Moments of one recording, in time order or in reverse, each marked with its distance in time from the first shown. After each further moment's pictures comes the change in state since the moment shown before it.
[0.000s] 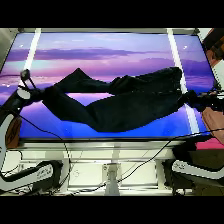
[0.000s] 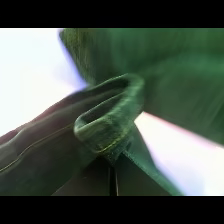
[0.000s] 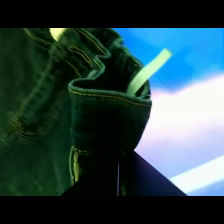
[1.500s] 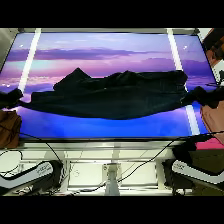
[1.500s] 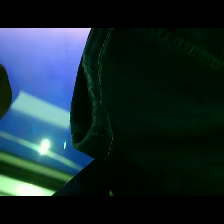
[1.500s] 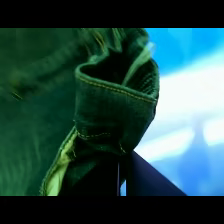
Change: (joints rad) left arm 0.321 0.008 0.352 0.387 -0.881 -0.138; right arm 0.019 0.062 0.209 -0.253 0.409 0.013
